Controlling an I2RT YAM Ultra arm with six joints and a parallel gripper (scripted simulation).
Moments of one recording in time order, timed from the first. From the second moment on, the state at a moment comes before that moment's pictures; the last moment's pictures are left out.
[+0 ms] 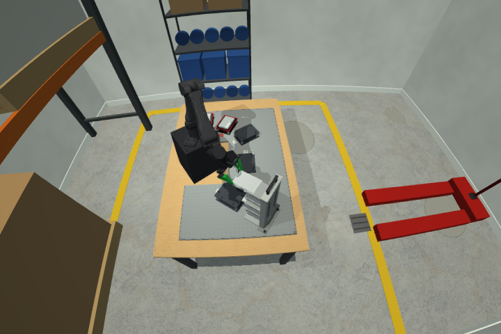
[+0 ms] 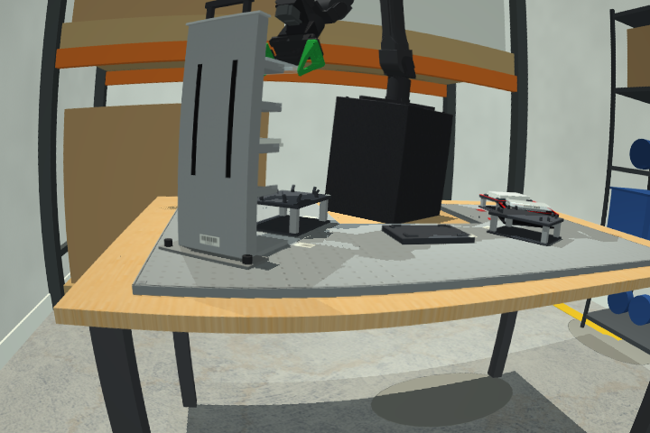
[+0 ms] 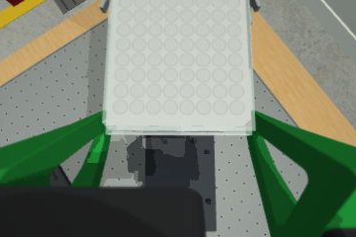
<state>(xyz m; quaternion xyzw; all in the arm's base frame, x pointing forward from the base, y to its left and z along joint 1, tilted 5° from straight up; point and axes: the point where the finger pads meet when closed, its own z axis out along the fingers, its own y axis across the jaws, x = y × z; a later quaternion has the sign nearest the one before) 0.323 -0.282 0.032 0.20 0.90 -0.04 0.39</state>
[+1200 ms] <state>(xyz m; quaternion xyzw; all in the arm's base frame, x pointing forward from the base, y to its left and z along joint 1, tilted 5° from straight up) 0.285 -0.266 0.031 0.20 0.90 -0.04 0.39</state>
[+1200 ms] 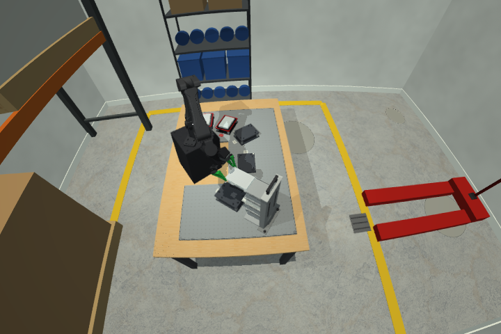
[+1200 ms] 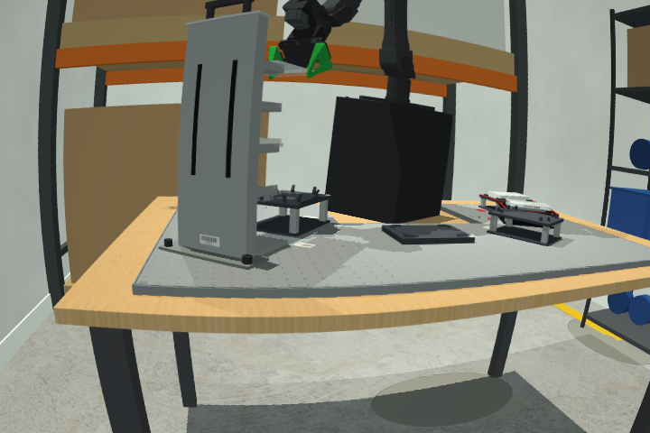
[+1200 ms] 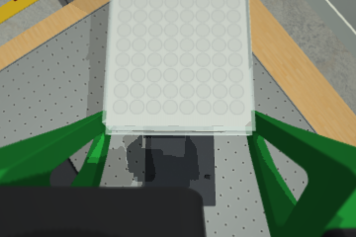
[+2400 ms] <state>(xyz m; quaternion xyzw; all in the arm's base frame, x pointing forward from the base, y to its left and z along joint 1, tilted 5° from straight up) 0.248 -0.252 0.030 0.20 0.90 -0.04 0.39</state>
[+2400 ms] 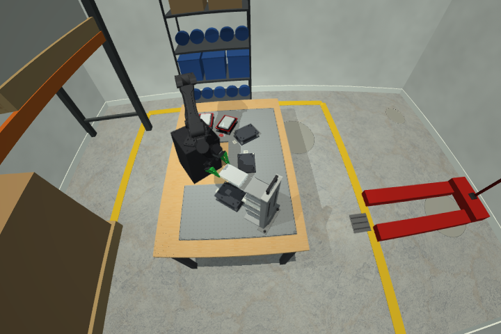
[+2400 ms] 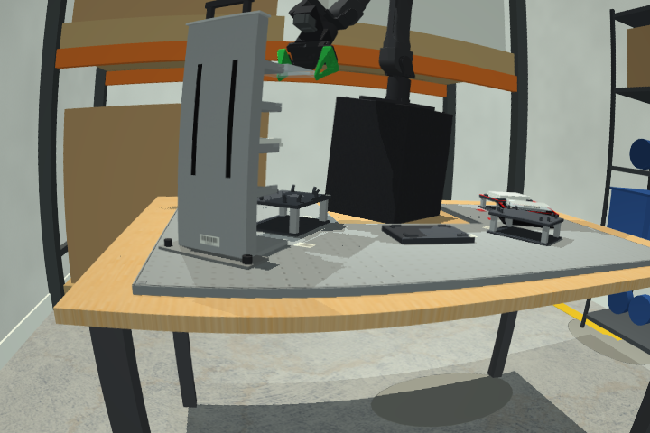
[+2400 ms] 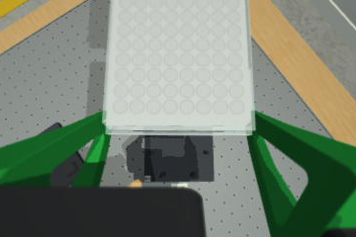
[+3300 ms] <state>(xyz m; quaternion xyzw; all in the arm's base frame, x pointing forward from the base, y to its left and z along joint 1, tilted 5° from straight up) 0.221 -0.241 0.030 0.20 0.90 -0.04 0.39</state>
